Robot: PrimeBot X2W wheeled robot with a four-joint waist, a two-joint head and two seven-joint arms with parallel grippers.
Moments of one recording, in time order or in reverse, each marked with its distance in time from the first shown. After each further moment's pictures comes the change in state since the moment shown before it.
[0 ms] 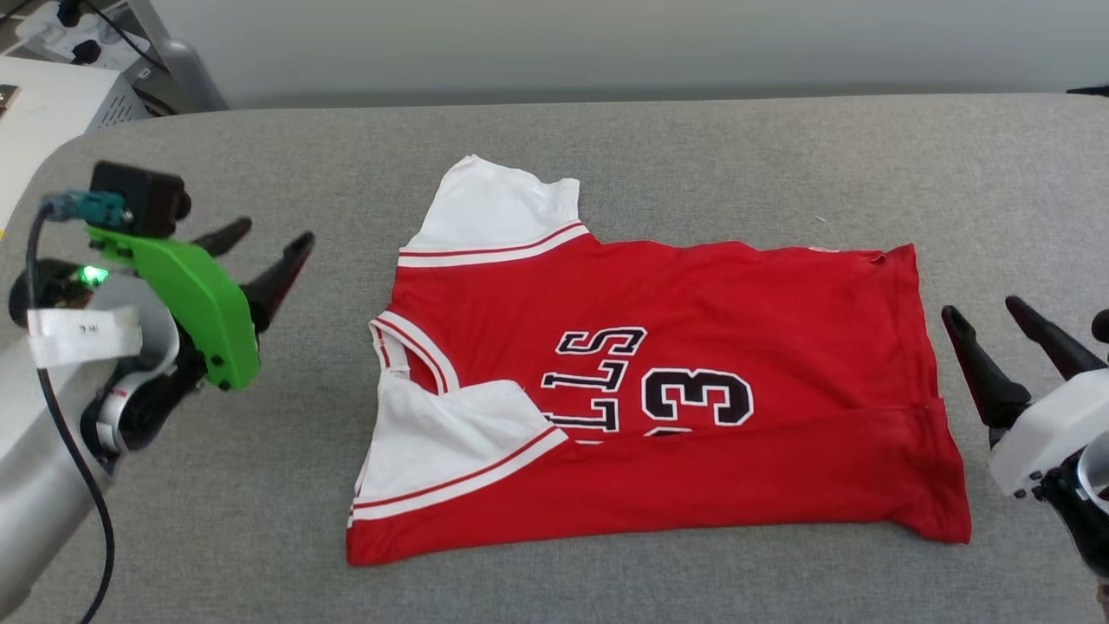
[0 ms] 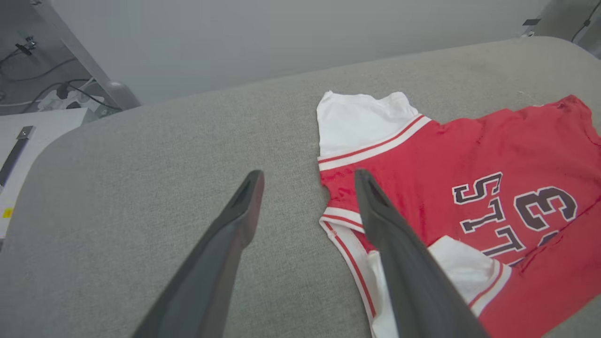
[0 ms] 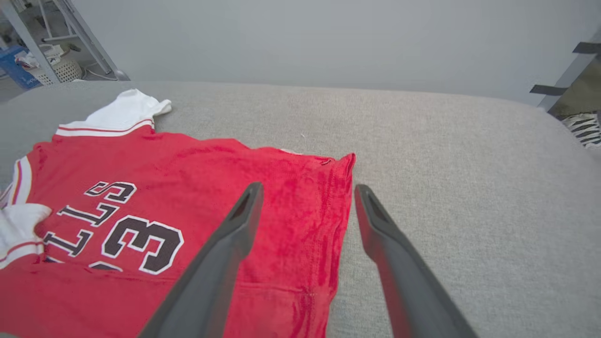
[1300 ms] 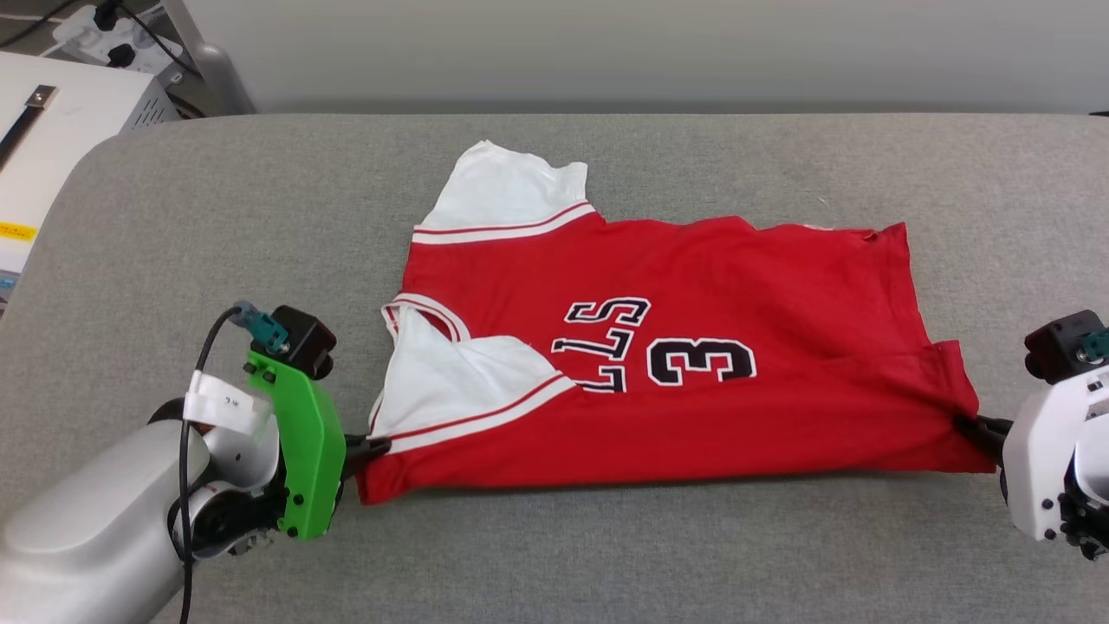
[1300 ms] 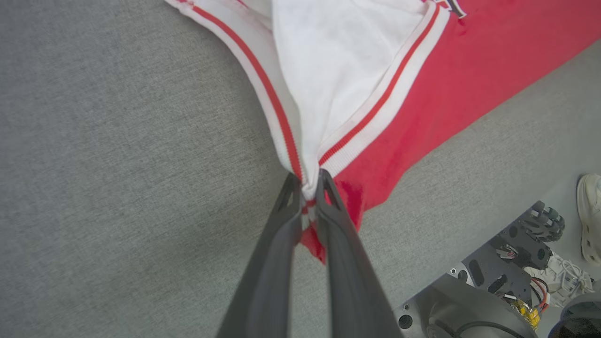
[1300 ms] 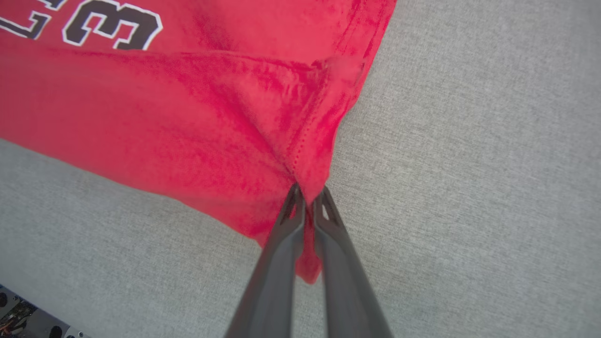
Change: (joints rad) left arm 0.079 -0.059 -0.158 0.007 -0.104 -0.115 0.328; right arm -0.149 -0.255 0.363 0.184 0.242 0.000 0.323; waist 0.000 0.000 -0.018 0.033
